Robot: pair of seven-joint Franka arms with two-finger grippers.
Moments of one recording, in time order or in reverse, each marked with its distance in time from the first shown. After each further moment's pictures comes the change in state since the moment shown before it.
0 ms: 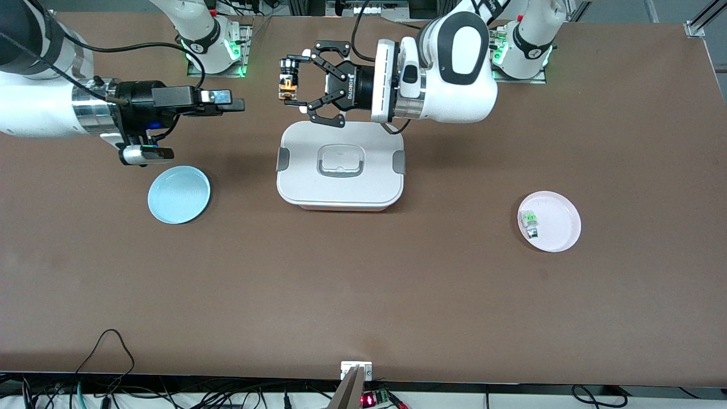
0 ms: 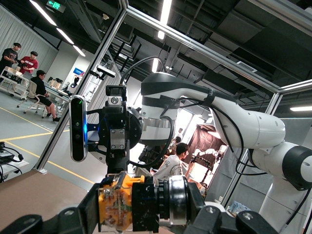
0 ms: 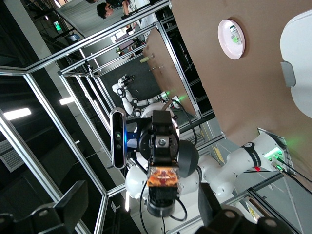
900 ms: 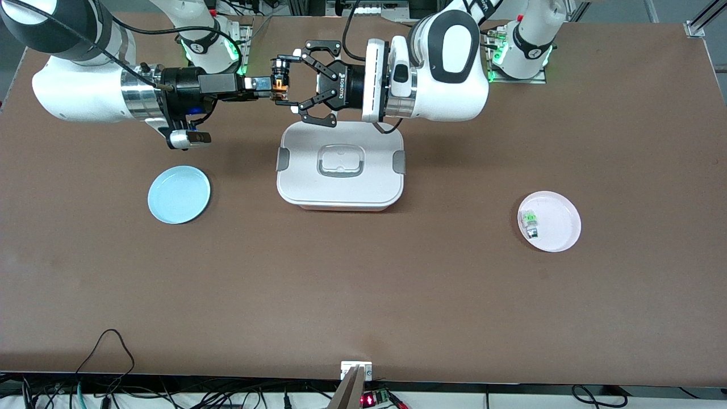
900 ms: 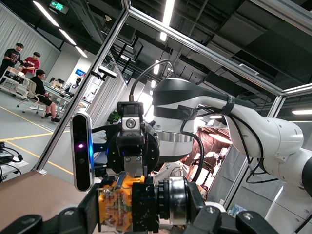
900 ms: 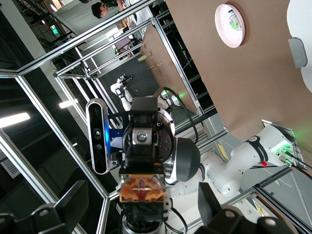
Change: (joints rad) left arm -0.018 0.020 0.000 0.026 -0.012 0.019 0.000; right arm 0.001 -0.070 0.103 -0.112 0.056 0.088 0.009
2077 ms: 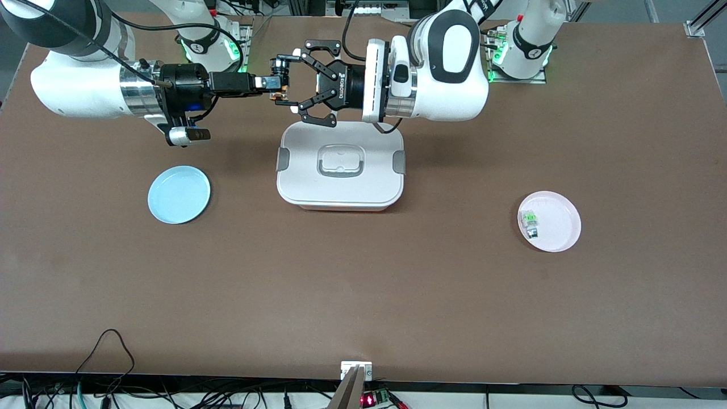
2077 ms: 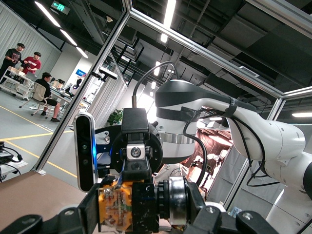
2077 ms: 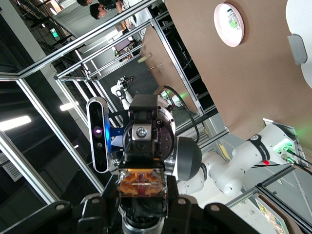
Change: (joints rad) left arm -0.001 0.000 0.000 0.001 -0.009 0.000 -0.007; right arm -0.001 -0.011 0.000 -0.003 0.004 0.004 0.021
